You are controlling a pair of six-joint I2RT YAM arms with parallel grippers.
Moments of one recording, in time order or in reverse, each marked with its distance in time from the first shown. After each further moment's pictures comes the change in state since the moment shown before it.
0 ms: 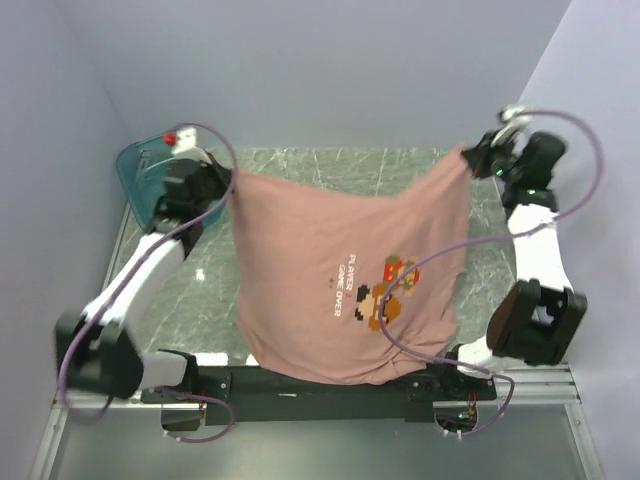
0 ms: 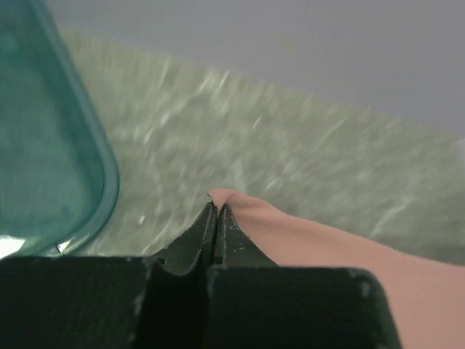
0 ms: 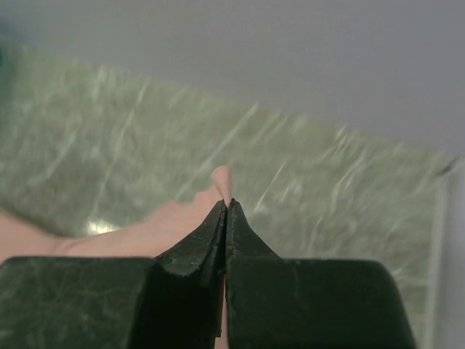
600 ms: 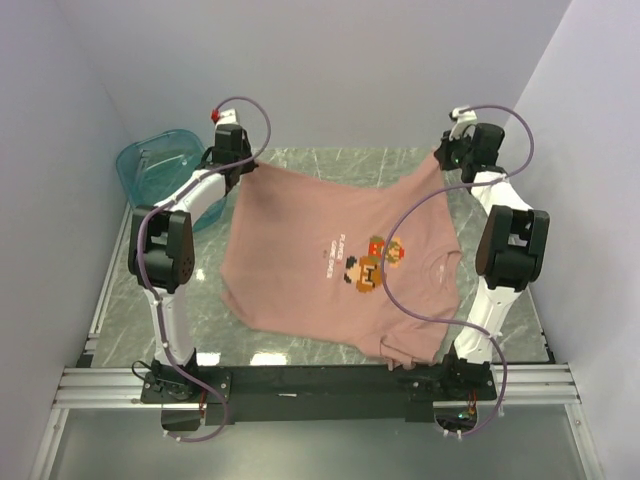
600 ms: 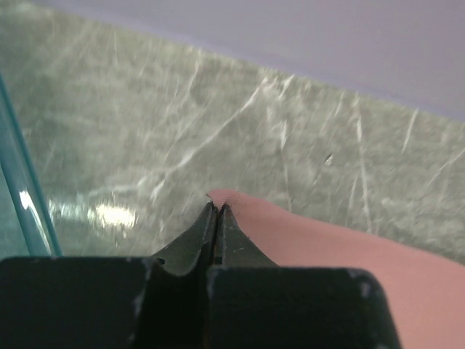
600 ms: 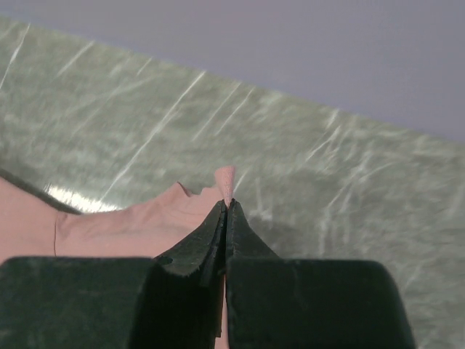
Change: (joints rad) left arm 0.002 0.801 0.575 -0.124 -0.089 0.023; right arm 0.150 0.586 0.237 0.117 0.222 -0.118
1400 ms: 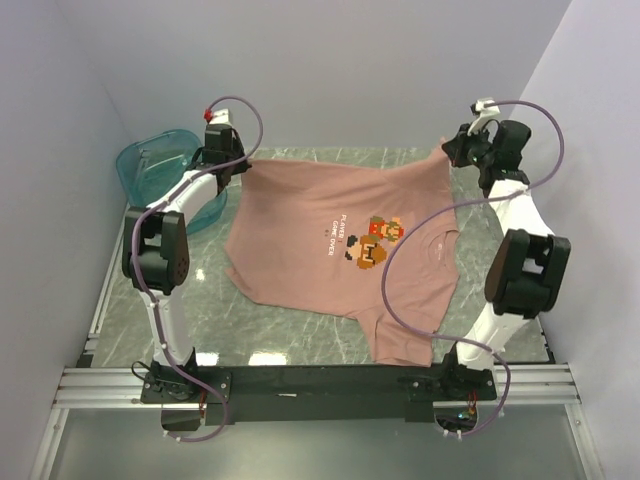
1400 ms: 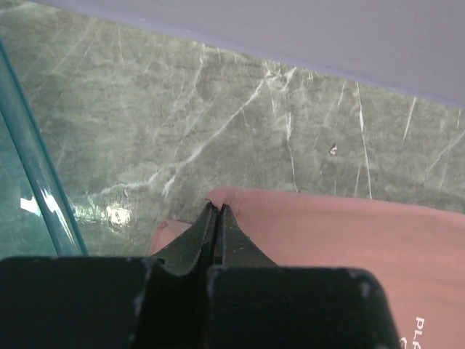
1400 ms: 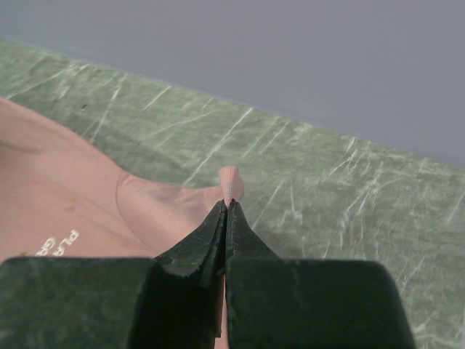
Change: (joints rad) left arm 0.043 -0.019 -0.007 0.003 0.083 0.032; right arm -0.051 -0.233 -0.112 0.011 -0.137 0.102
